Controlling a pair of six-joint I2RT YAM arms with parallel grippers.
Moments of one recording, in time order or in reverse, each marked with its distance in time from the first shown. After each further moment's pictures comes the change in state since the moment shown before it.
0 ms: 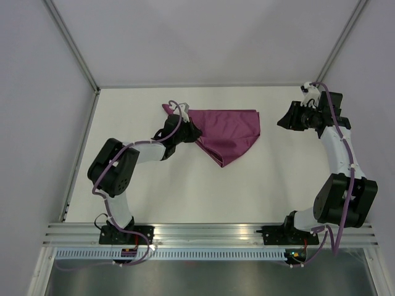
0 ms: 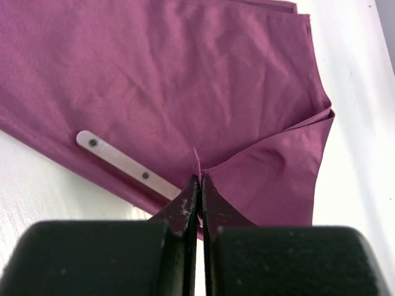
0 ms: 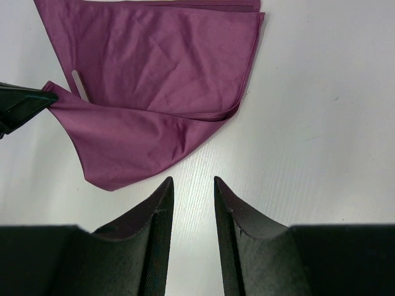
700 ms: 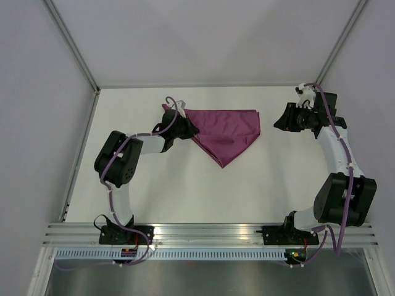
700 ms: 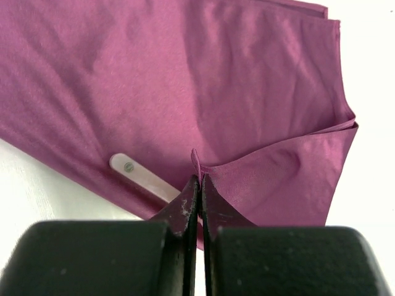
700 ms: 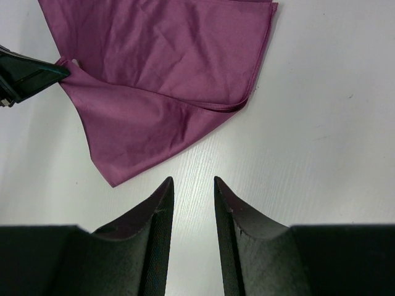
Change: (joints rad) left arm 0.091 0.134 0.111 -0.052 0.114 -0.029; right arm 0.037 0.006 -0.013 -0.001 0.013 -0.010
